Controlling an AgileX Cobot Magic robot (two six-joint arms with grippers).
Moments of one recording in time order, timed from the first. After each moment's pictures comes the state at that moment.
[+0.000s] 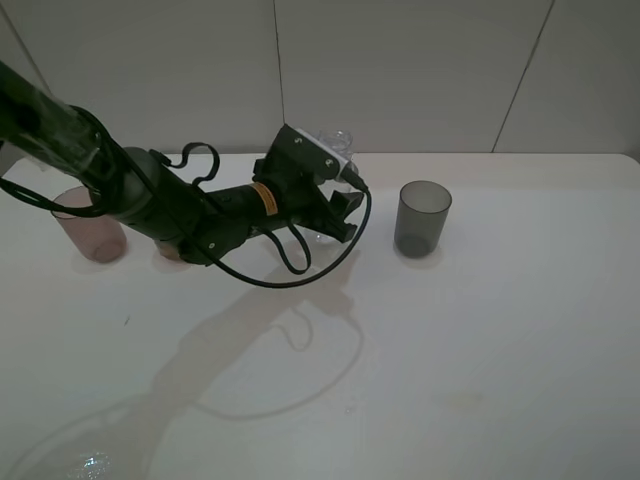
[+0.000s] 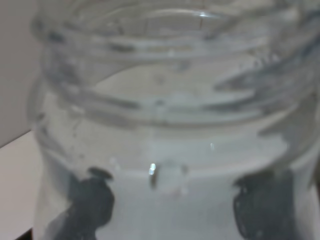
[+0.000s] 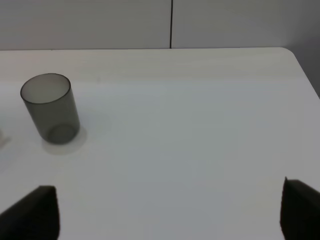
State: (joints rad) left arm -0.62 2.20 -1.01 0.20 -0.87 -0.01; right arm -0.10 0.00 -0.52 0.00 1.06 -0.03
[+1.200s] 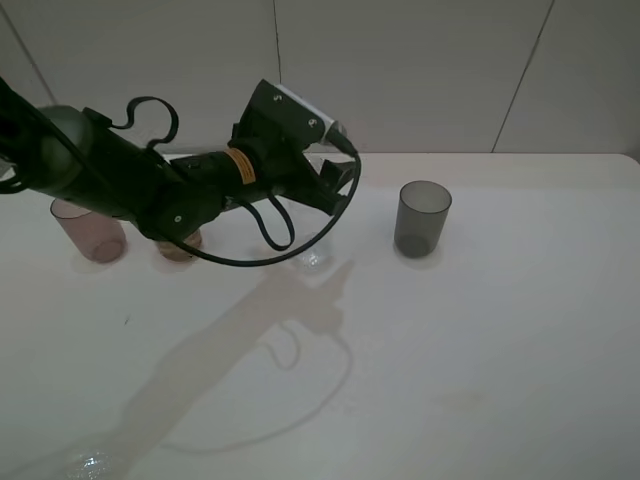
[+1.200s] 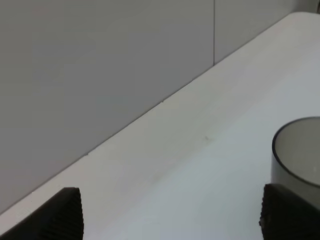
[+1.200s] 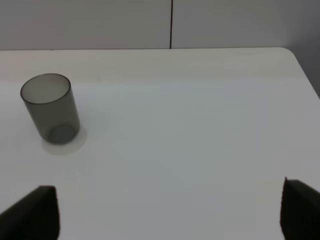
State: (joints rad) left arm -0.62 1.98 -0.93 0.17 -0.79 0.04; right arm -0.10 0.00 -0.52 0.00 1.06 -0.03
